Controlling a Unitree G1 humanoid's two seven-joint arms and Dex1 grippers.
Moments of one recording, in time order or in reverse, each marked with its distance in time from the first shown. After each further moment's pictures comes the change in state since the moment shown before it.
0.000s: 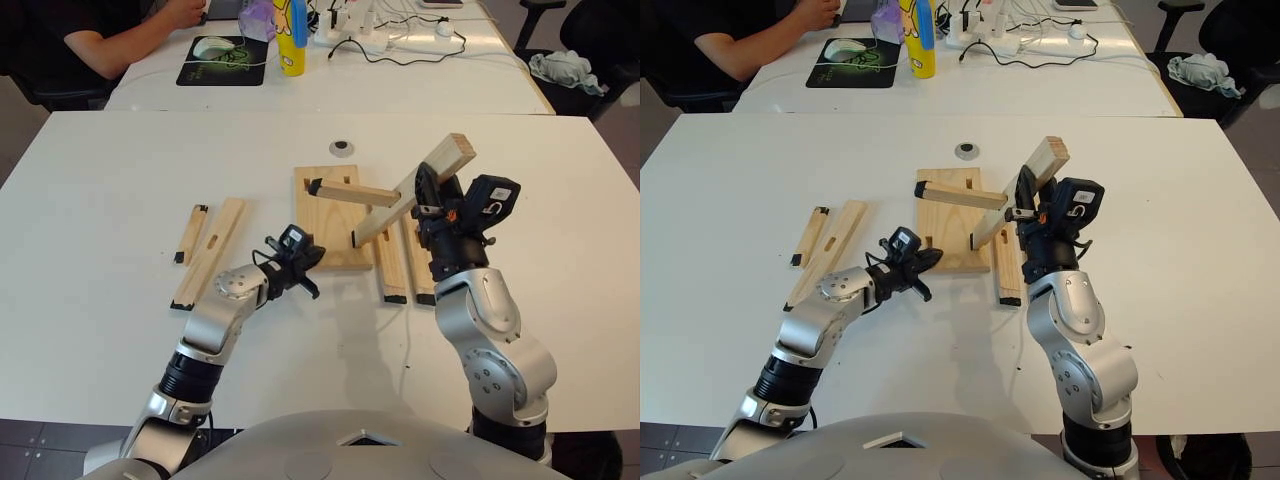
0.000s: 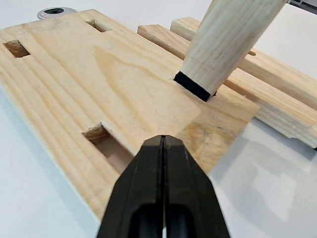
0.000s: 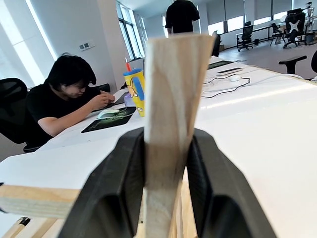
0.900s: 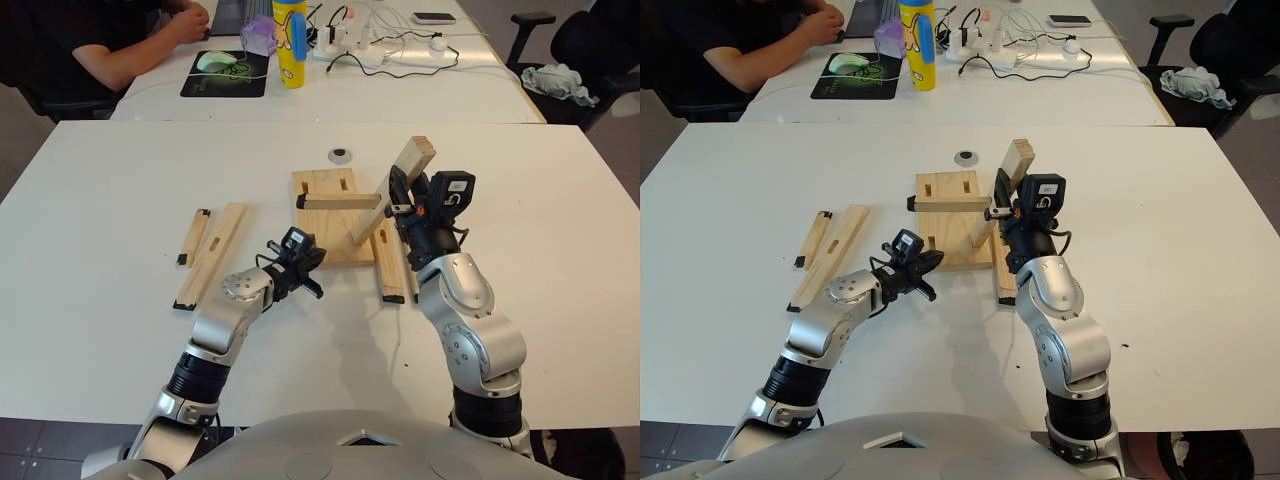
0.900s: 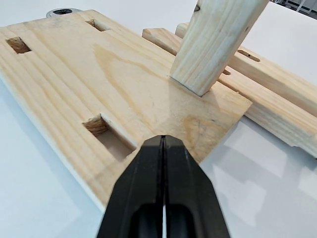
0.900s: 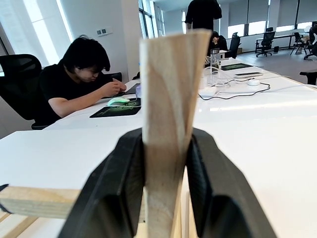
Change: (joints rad) left arm 0.001 -0.046 0.009 0.068 0.001 -0.043 0.072; right arm -0.097 0.044 -0.016 0.205 -0.146 -0.007 0.215
